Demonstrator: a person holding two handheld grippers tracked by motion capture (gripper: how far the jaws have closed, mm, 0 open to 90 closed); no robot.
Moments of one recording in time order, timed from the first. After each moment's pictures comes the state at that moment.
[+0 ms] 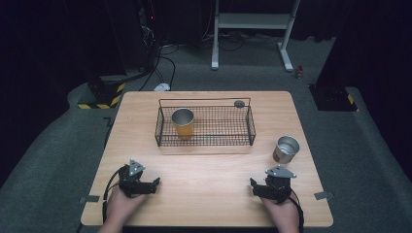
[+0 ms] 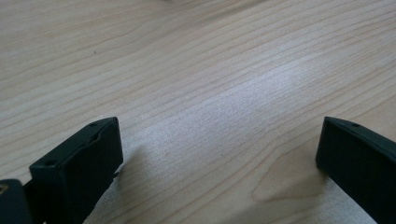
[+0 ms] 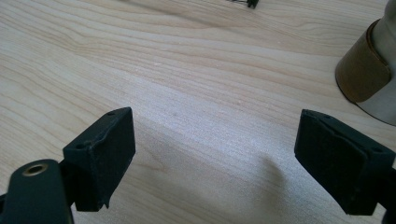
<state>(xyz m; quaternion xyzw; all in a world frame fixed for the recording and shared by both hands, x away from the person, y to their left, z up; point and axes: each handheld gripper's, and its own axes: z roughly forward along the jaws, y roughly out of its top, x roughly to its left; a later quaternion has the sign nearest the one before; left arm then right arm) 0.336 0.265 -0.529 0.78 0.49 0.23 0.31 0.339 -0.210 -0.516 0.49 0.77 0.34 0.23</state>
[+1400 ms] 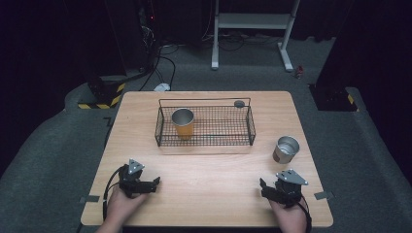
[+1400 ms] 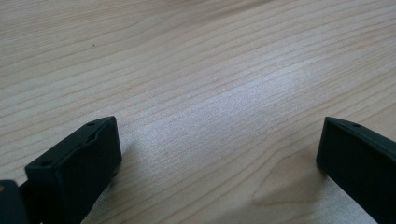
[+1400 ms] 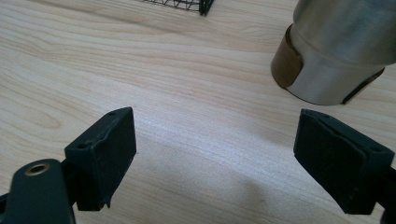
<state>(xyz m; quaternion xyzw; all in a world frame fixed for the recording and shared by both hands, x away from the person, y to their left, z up) 0.339 0.267 -0.530 0.77 0.51 0.21 0.32 0.322 -0.230 -0.508 0.51 0.74 0.34 0.27</state>
